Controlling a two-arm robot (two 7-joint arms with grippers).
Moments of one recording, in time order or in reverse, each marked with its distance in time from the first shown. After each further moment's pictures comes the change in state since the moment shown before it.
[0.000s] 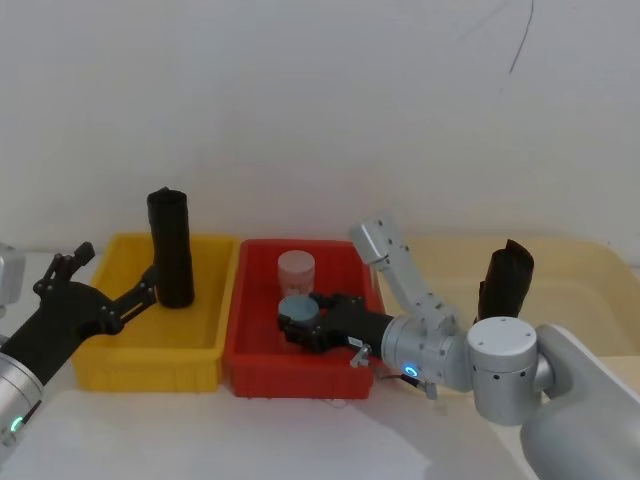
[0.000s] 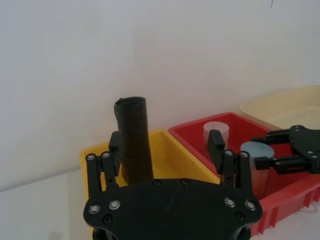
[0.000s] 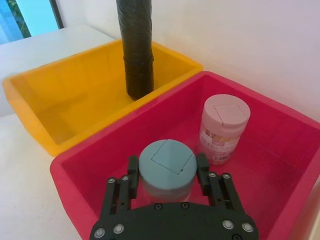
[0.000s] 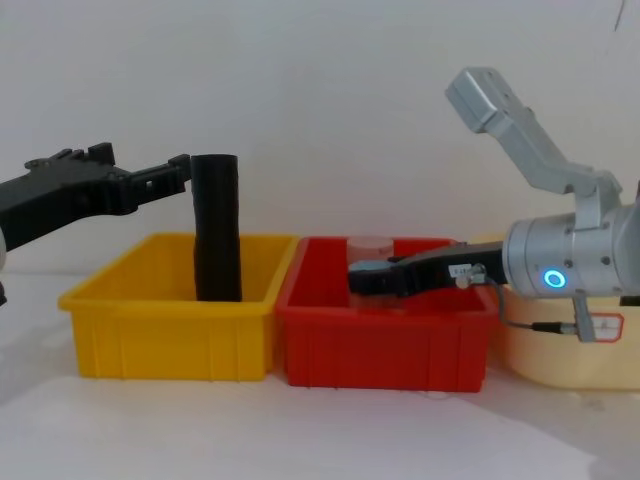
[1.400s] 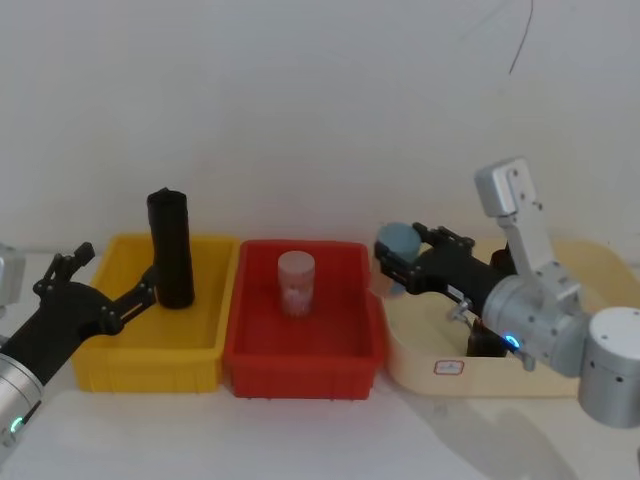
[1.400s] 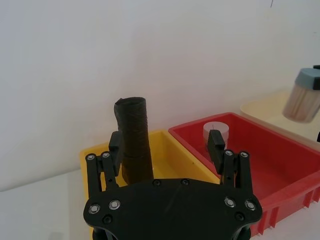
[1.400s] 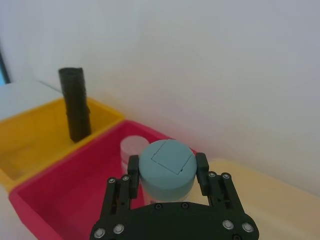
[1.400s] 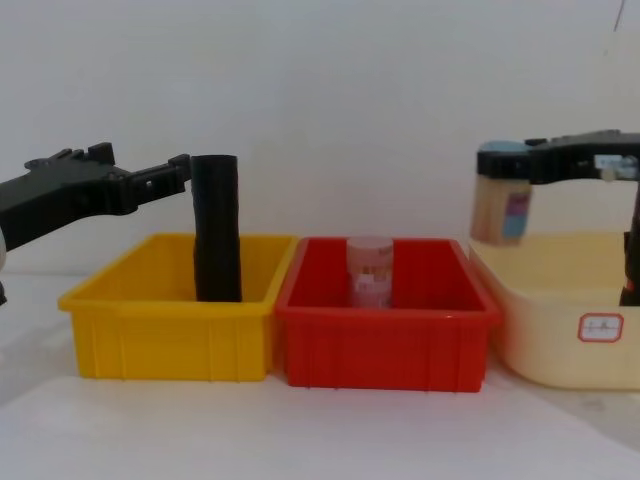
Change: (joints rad) left arm 0.000 0.000 0.000 0.000 0.000 0.000 0.000; right arm -0.195 0.163 0.184 -0.430 0.028 0.044 -0.155
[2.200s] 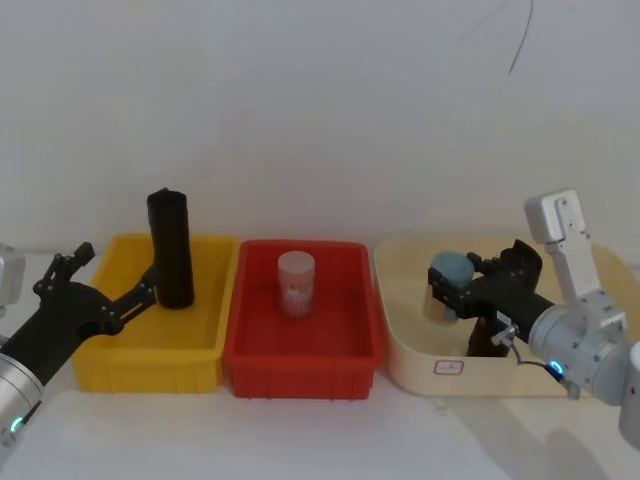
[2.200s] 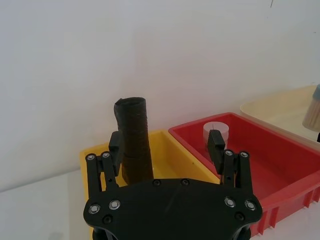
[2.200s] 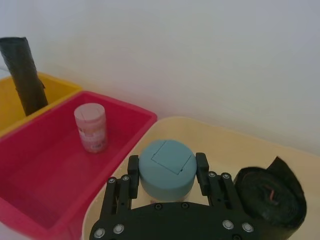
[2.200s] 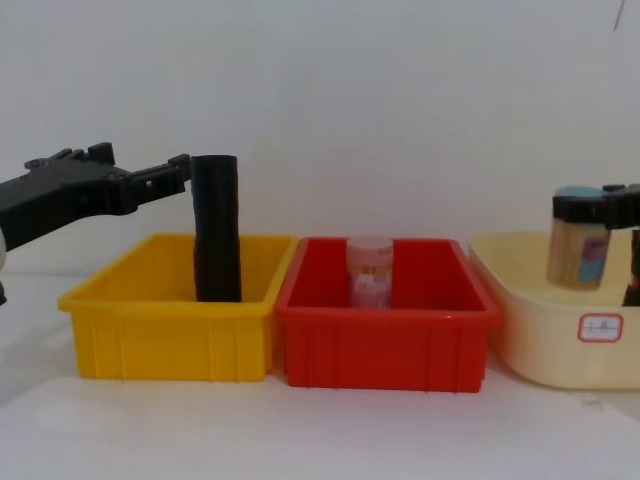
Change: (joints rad) left arm 0.000 0.000 0.000 0.000 0.000 0.000 0.000; right arm -0.080 0.037 0.082 -0.005 0.000 0.035 -0.048
